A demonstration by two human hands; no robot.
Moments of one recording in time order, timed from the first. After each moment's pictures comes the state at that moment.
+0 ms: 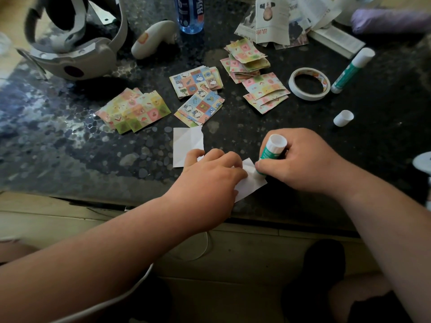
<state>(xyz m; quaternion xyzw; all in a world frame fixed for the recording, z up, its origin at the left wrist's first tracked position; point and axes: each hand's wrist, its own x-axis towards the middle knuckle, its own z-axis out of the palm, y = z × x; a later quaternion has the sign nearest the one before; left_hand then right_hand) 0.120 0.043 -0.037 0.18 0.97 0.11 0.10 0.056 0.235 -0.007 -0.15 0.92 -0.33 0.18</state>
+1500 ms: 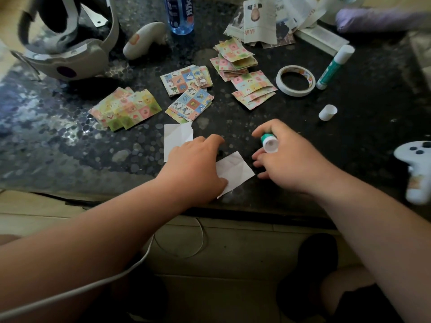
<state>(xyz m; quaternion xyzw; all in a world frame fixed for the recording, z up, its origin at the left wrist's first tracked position) 0.106 0.049 -0.028 0.03 0.97 0.18 0.13 0.078 0.234 -0.009 0.03 0.88 -0.42 0.22</state>
